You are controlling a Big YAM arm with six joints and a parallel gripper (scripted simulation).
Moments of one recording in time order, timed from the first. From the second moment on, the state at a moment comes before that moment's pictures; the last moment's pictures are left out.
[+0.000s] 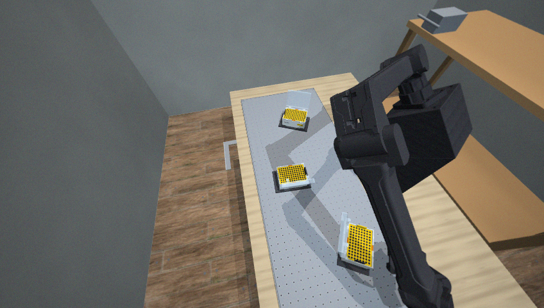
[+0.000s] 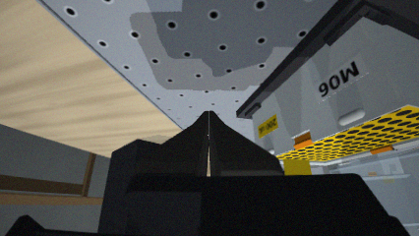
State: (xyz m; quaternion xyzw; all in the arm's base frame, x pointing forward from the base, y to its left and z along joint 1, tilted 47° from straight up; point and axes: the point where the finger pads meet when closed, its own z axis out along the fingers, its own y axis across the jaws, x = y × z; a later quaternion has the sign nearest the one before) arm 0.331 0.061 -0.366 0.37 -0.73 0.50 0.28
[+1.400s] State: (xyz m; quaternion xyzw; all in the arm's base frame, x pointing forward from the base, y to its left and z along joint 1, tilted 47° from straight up) arm 0.303 0.137 -0.292 0.37 -0.73 0.50 0.28
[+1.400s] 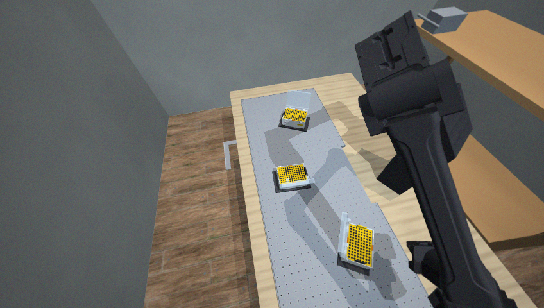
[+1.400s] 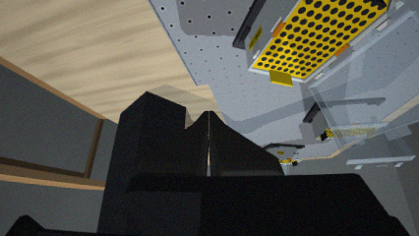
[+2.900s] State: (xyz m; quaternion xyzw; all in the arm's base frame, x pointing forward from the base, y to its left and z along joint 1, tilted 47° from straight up) arm 0.338 0.117 -0.178 0.23 -0.82 0.48 0.23
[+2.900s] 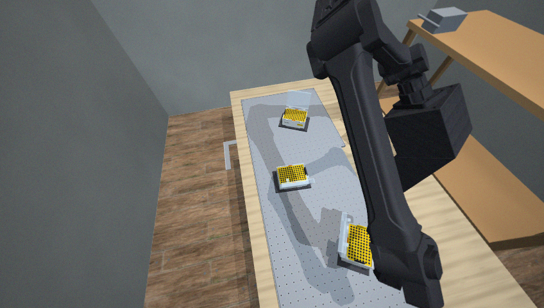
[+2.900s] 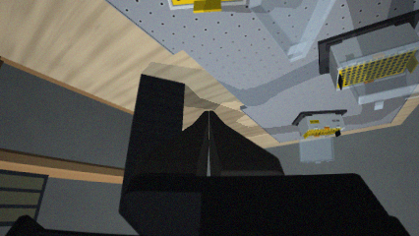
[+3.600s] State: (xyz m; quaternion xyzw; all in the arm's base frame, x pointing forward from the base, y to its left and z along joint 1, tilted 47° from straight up) arm 0.351 0.077 -0.135 0.15 -0.85 0.45 0.22
